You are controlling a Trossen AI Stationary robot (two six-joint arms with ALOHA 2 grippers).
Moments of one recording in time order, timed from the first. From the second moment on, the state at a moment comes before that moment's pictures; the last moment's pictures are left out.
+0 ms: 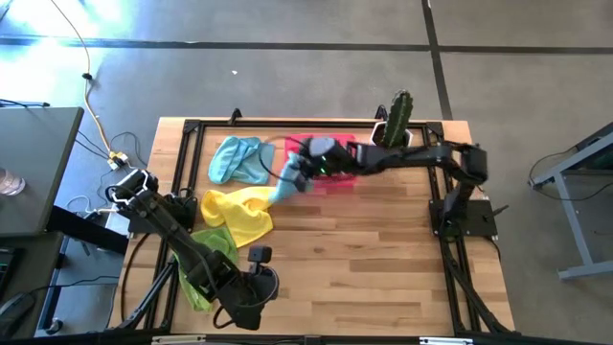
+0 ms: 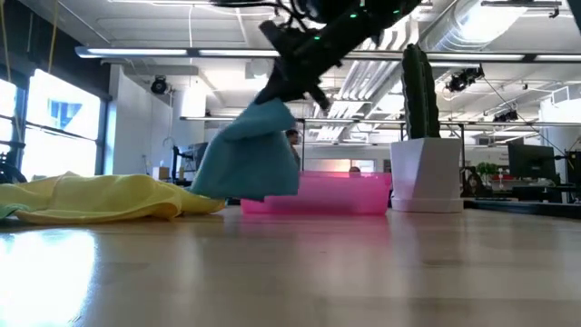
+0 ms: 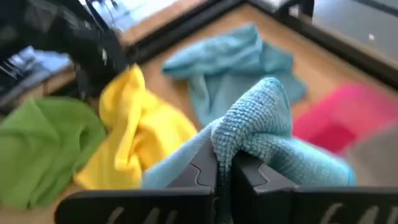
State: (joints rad) left arm -0.62 1.75 1.54 -0.89 -0.38 -0.51; right arm -0.18 1.83 1.40 -0.13 0.07 0.39
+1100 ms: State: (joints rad) left arm -0.69 1.75 1.54 -0.95 -0.39 -0.60; right arm -0.34 2.00 1.72 -0.96 0.34 0.36
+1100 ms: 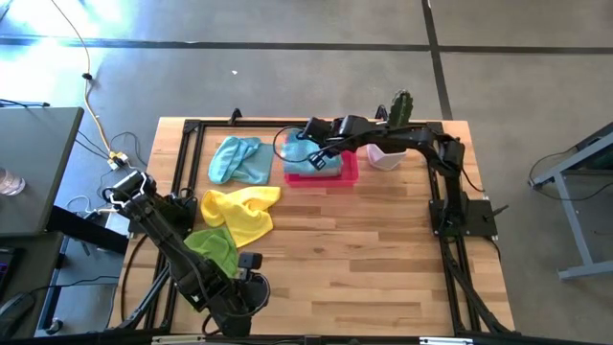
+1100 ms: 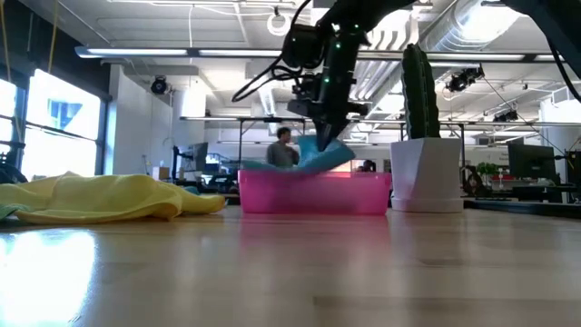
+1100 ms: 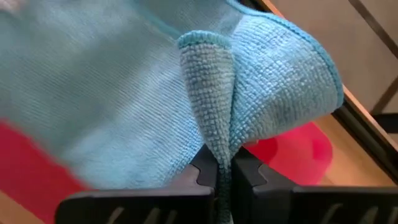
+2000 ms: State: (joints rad) left arm -0.62 1.75 1.54 -0.99 -0.45 -0.60; right arm -0.26 1.90 1.72 -1.34 0.32 0.31
